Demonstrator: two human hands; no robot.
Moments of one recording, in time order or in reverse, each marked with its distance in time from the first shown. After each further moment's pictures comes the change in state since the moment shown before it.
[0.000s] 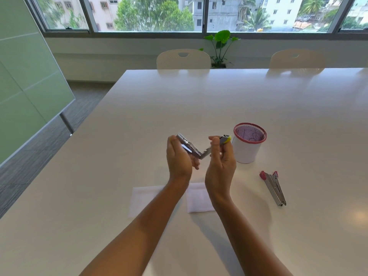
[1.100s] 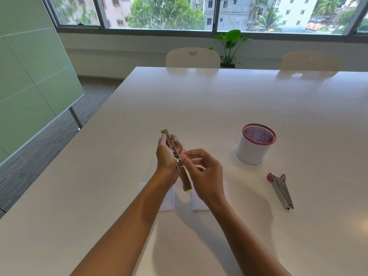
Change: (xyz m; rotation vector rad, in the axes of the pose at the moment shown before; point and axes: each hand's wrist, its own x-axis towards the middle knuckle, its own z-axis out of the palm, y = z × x) left_hand 0.029 0.009 -0.040 -0.412 -0.050 -0.237; right_hand -0.025 0.003 0.008 -0.039 -0.422 0.129
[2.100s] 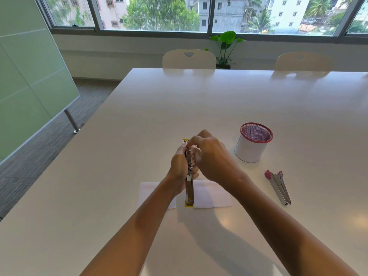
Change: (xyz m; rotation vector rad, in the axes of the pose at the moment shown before) left_hand -0.031 -0.016 0.002 0.368 -0.218 -0.183; right_hand 0.032 -0.052 -0.019 -0.967 -0.297 -0.244
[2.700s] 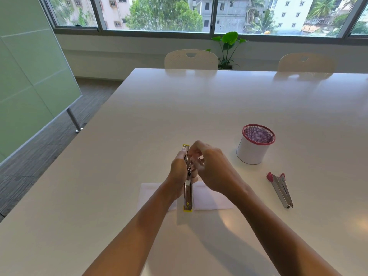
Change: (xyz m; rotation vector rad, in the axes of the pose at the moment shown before) left_hand 0.002 -0.008 -0.006 0.029 0.088 -0.018; right_hand -0.012 0.010 0.013 0.203 -0.024 0.008
